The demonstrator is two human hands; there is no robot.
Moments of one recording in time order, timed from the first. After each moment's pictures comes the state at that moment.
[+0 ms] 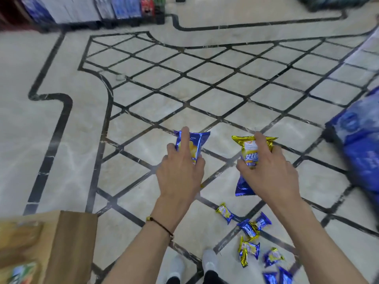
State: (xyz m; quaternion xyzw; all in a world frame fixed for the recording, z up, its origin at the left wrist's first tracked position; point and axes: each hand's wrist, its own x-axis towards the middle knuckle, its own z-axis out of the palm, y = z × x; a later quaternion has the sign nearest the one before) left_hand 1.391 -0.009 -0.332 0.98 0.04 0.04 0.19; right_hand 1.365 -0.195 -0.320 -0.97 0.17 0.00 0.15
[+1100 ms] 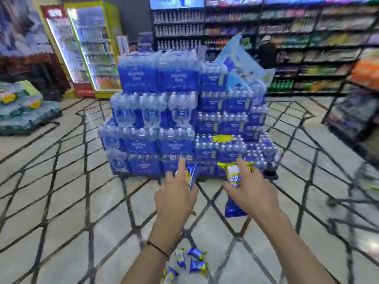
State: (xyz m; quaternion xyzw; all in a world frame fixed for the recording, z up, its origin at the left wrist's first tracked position) left_hand 0.996 -0.229 -0.129 0.74 -0.62 -0.01 0.25; right_hand 0.806 -0.241 -0.111 -0.68 0.71 -0.20 0.04
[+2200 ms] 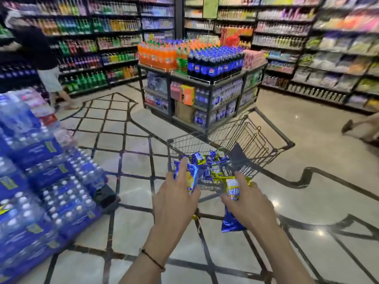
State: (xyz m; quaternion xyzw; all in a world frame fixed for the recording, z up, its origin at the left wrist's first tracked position) left_hand 0.159 -0.452 -0.159 0.36 -0.88 -0.16 0.25; right_hand 0.041 -0.309 -0.161 -0.27 0.94 -0.19 0.02
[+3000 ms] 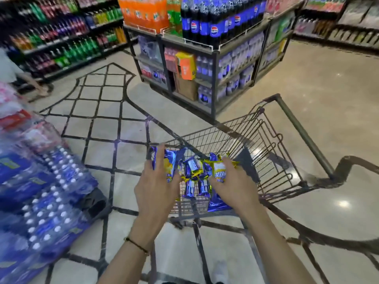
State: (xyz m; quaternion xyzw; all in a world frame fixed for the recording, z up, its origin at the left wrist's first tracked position) left_hand -0.240 -0.645 -0.217 0.44 -0.86 -0.13 0.20; right_hand -0.387 -0.511 -0.230 -0.29 0.92 -0.20 0.15
